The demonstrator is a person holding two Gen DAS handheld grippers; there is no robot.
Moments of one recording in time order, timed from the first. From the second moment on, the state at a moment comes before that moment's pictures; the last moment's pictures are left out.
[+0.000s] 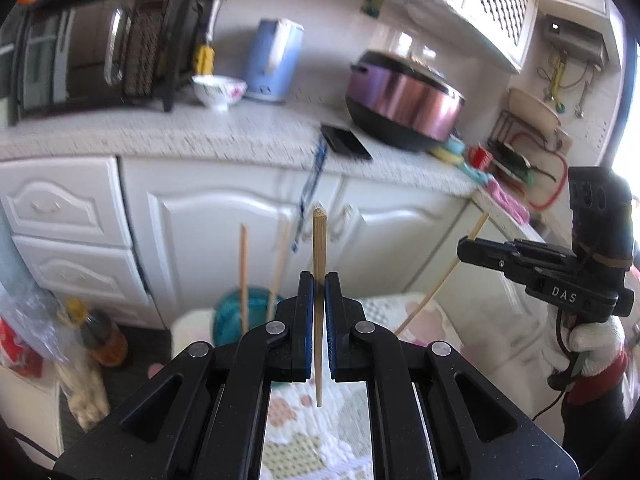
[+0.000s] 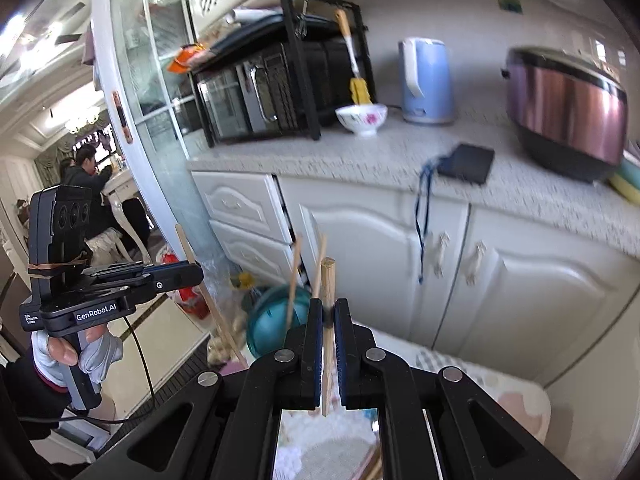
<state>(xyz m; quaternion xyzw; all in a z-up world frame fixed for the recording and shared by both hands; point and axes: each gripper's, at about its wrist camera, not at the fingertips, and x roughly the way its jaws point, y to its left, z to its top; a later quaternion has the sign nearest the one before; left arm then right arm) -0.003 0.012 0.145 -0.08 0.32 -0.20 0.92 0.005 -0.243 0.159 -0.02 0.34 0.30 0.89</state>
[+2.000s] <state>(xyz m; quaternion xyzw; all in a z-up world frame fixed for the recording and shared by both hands) 0.052 0.031 0.075 -0.08 0.36 -0.07 0.93 0.065 -0.193 0.063 -0.02 0.44 0.28 0.85</state>
